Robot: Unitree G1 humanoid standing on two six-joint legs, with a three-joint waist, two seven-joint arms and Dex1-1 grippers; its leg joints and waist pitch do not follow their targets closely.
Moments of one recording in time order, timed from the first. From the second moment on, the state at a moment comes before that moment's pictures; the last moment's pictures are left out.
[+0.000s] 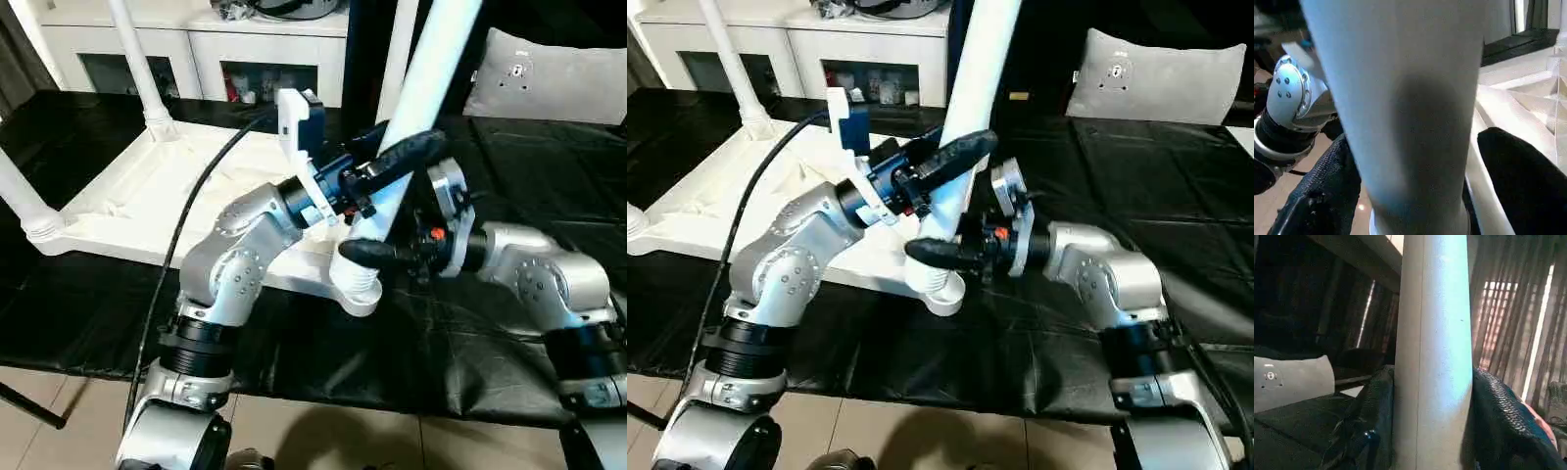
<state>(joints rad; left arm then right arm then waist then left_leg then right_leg) -0.65 -0.01 -0.07 0.04 -0.59 0.39 -0.75 -0.59 -0.42 0.09 0.20 0.58 0.62 1.21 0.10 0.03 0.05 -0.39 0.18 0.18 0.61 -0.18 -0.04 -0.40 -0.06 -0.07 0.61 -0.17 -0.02</state>
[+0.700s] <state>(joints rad) -0.65 -0.01 -0.07 0.05 -0.59 0.39 -0.75 -0.59 -0.41 0.09 0.22 0.58 0.62 1.23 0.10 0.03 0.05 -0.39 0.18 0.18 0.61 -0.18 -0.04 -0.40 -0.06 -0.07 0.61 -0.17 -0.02</state>
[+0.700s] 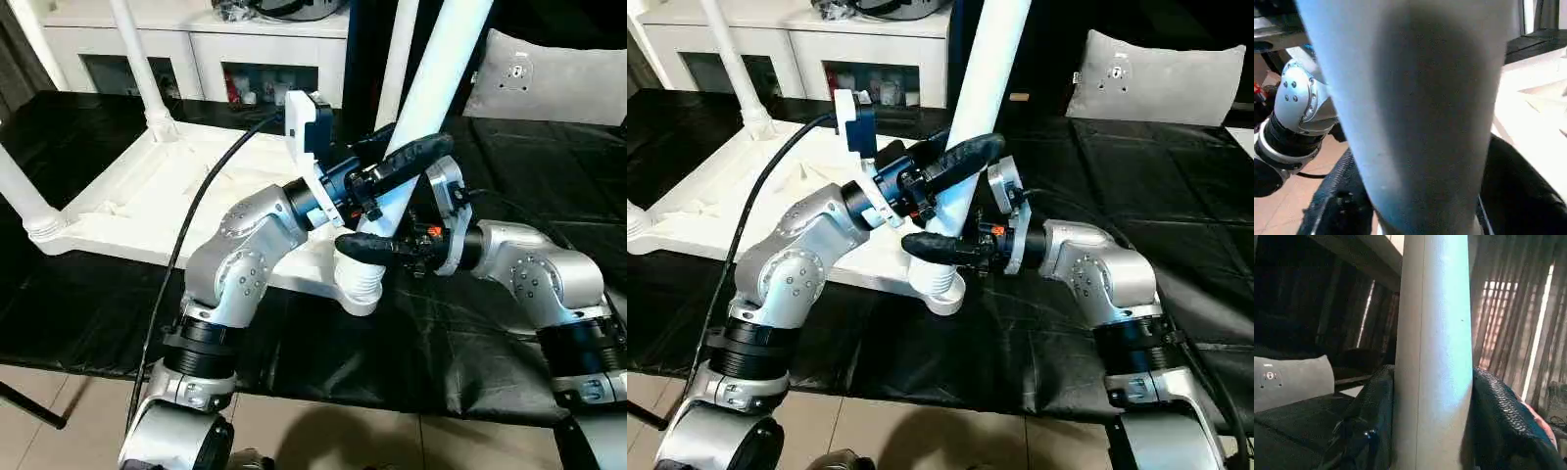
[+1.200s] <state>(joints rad) -0.62 -0.01 -0.06 0.05 -0.59 0.41 -0.72 -0.62 -0.33 0.13 0.28 0.47 0.49 1.13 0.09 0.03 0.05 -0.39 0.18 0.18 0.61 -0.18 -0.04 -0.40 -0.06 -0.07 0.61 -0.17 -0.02</state>
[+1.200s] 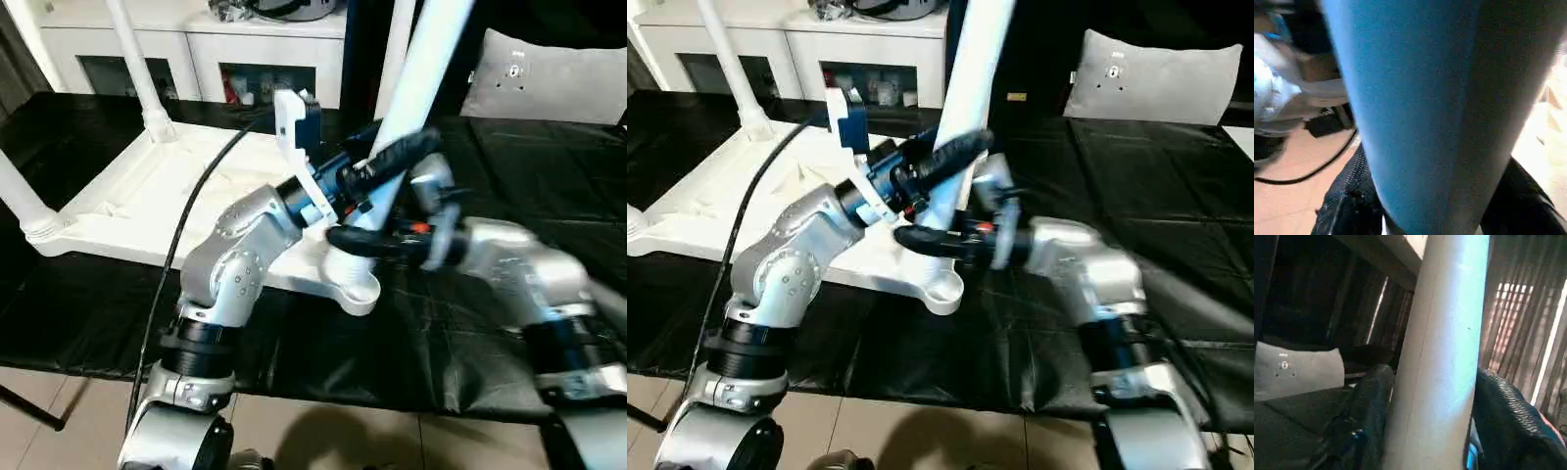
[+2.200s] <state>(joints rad) -0.60 0.07 0.02 0.02 -0.68 0.40 -0.77 -0.53 -0.24 -0.02 0.32 0.42 0.46 0.76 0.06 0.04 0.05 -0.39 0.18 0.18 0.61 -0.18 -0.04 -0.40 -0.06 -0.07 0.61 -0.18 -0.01</state>
